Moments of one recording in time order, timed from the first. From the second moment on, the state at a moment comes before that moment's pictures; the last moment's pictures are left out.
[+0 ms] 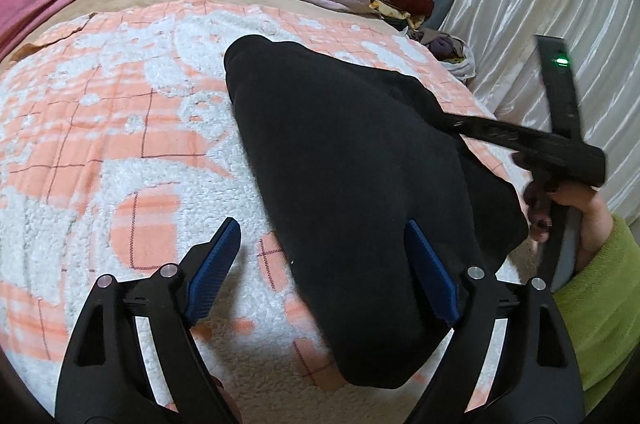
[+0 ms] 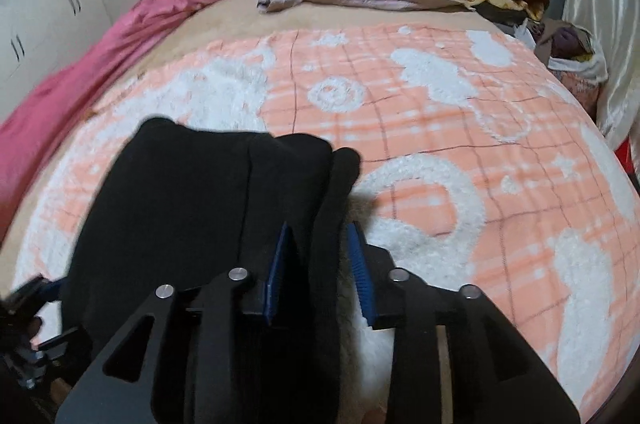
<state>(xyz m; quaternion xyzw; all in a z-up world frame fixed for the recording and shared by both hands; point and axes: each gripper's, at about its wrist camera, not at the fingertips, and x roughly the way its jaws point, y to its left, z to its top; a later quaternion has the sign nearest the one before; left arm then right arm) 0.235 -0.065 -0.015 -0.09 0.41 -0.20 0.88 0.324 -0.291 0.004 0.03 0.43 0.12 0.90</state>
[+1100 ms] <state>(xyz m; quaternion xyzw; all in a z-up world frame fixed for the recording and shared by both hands) 0.220 -0.067 -0.017 -0.10 0.44 -0.19 0.87 0.210 -0.292 0.010 0.09 0.41 0.18 0.89</state>
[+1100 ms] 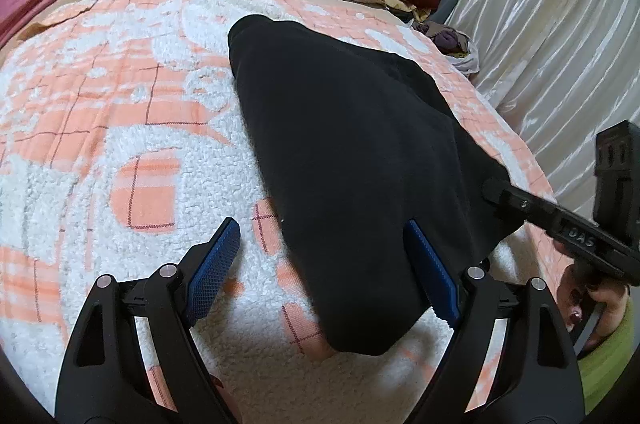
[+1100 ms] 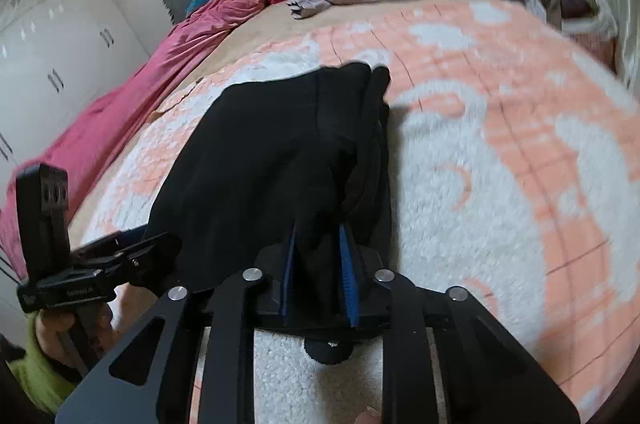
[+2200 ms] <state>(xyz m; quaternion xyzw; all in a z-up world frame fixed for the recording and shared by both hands) 0.217 -0.073 -0.015 -0.08 0.44 -0.19 0.87 0.209 -0.305 0.004 0.09 0.42 0.12 0.89</state>
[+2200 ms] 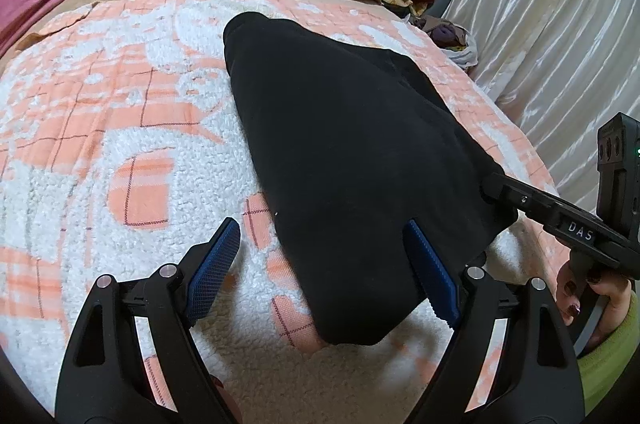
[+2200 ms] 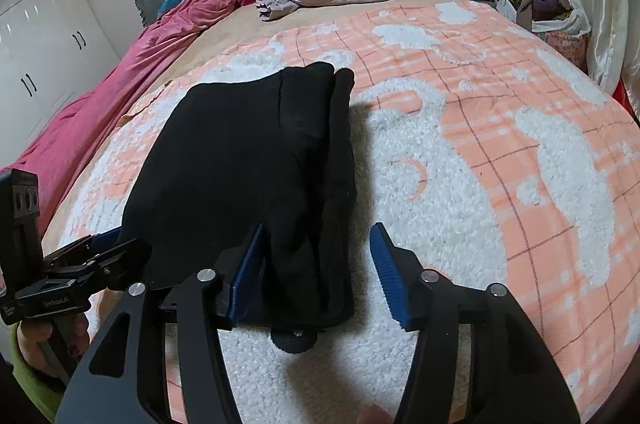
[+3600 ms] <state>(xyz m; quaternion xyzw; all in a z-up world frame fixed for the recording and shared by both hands) 0.228 -0.060 -0.041 -0.10 0.45 -0.19 0.87 0.280 -0.302 -0.033 0.07 0.46 0.16 0.87</state>
